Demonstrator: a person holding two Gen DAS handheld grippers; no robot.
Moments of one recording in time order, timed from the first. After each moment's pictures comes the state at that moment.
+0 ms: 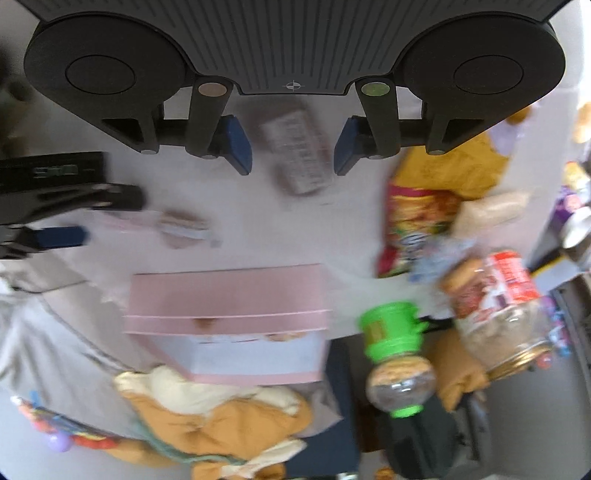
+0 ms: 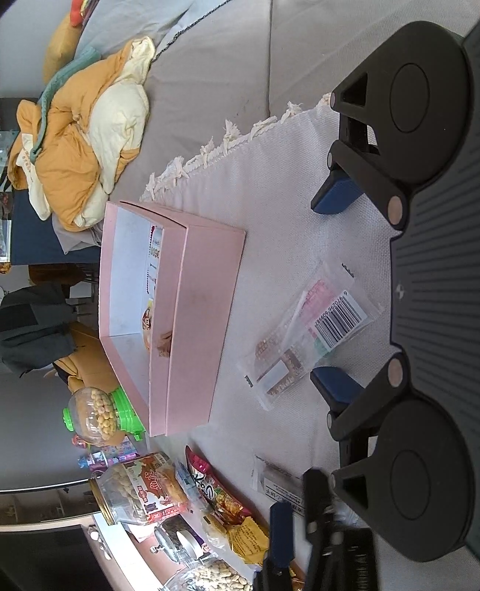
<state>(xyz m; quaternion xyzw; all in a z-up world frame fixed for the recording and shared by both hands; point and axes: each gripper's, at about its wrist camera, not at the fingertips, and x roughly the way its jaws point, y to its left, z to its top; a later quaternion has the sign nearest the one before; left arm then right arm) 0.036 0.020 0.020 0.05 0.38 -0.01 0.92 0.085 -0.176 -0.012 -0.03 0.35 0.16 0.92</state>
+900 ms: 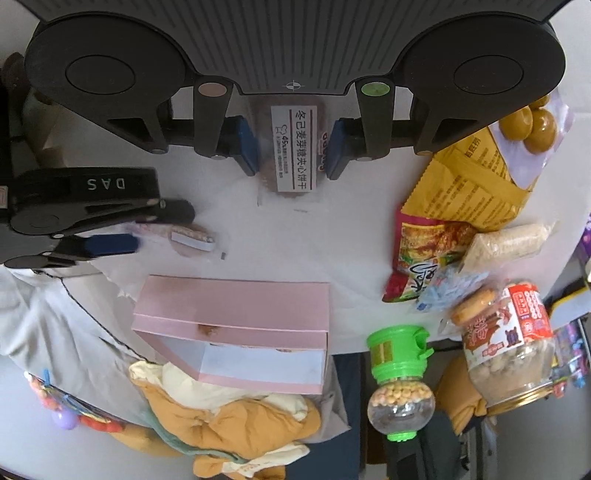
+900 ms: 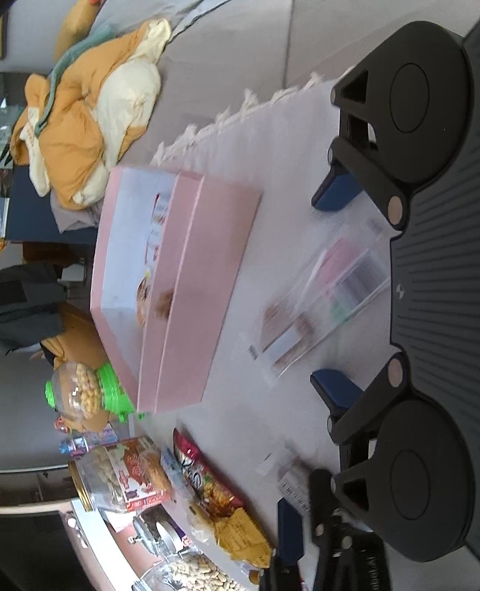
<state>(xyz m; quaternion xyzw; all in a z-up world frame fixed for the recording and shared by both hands) 0.030 0.040 0.012 -0.01 0.38 -0.06 0.92 0.097 -0.143 -0.011 -0.06 0.36 0.18 0.91</state>
